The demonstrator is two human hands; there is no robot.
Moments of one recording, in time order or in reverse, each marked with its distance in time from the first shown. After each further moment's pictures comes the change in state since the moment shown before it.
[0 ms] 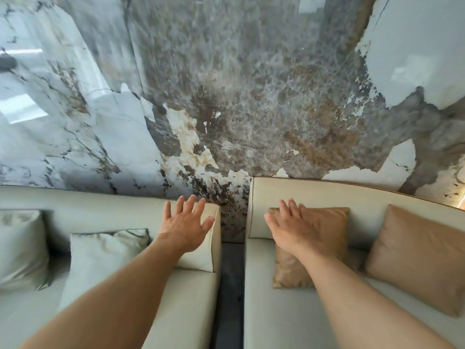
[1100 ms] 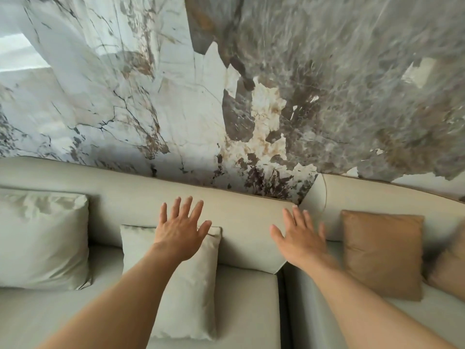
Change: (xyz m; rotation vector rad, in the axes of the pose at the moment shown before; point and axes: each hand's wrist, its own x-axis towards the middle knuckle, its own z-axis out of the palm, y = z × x) left_hand 0.065 -0.392 0.087 -0.071 -0.037 0.021; right_hand 0.075 -0.344 0.178 -0.226 -0.016 0.028
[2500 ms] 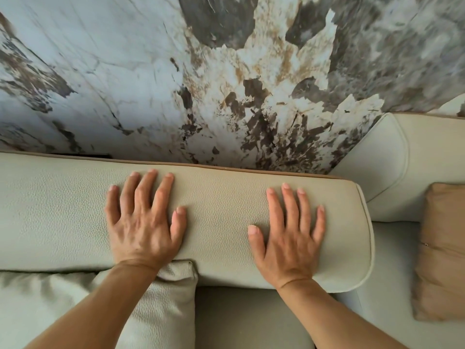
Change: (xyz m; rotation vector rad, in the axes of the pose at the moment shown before) left_hand 0.262 -0.008 0.255 0.034 0.606 -0.021; right_hand 0.262 -0.013 0.250 0.068 0.602 -0.075
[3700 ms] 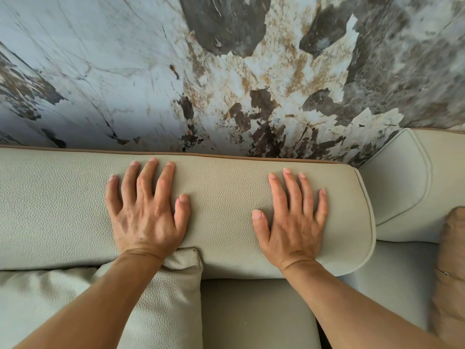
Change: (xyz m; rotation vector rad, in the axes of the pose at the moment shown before) left_hand 0.053 0.007 0.037 0.005 0.033 -0.068; right_hand 0.075 0.007 0.039 -0.009 0.054 -0.057
